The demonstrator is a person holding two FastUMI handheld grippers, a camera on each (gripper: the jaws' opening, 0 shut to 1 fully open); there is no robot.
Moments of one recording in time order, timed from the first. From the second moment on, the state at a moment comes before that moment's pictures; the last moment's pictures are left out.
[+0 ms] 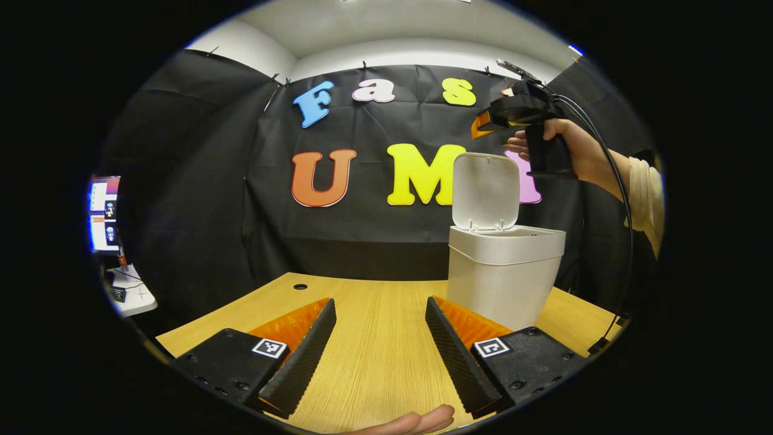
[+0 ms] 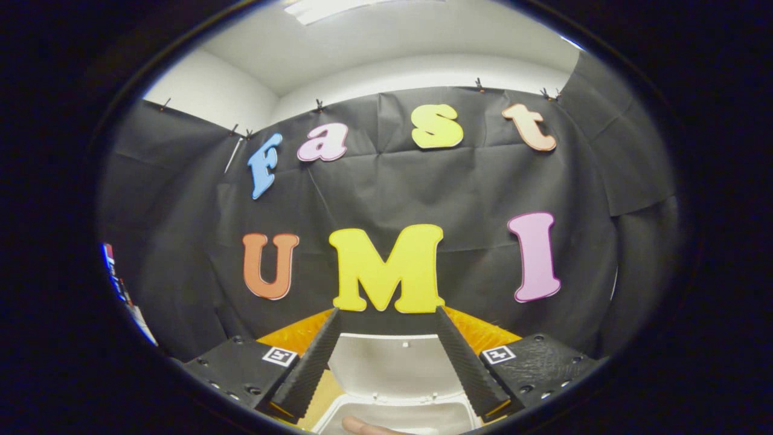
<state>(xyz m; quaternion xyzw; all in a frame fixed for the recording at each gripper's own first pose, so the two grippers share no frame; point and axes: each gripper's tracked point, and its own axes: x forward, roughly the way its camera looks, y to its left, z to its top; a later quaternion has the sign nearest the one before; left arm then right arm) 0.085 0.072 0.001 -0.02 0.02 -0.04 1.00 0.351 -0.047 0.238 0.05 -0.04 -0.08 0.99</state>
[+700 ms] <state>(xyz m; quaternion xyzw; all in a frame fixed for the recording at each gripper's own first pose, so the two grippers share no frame) 0.094 0.115 0.001 -0.03 0.02 0.02 1.00 0.392 -0.075 0.210 0.05 0.04 -0.14 0.99</state>
